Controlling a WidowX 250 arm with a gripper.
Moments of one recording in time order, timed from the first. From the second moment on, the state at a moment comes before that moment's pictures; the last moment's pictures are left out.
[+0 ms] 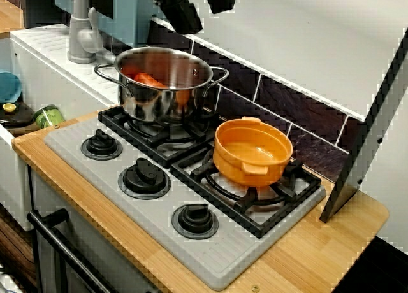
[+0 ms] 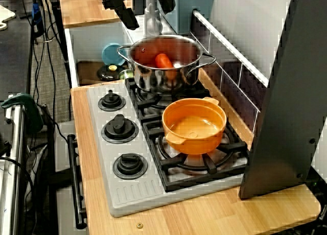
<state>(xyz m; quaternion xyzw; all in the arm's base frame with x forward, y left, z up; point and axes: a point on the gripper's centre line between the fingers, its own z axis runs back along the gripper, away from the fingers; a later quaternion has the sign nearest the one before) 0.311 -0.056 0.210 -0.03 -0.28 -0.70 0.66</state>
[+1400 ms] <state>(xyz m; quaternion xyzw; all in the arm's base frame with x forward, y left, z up) 0.329 -0.079 0.112 0.04 -0.20 -0.89 0.41</state>
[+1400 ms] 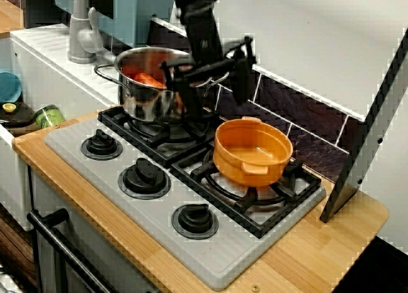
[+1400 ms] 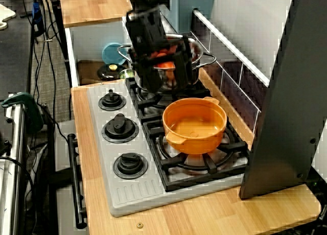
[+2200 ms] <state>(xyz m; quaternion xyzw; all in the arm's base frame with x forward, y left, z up) 0.324 -0.080 0.090 0.03 -0.19 -0.88 0.43</state>
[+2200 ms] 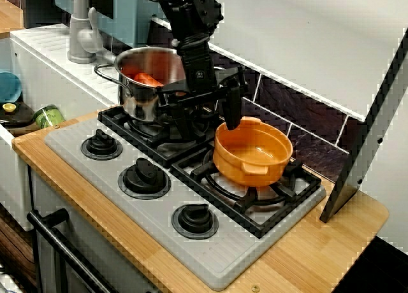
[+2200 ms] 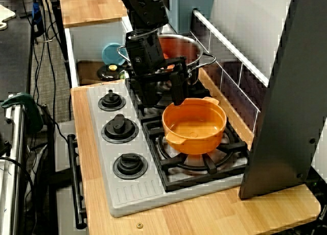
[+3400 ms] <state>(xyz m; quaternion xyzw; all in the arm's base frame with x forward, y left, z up) 0.317 -0.093 0.074 0.02 -0.19 -0.86 0.48</state>
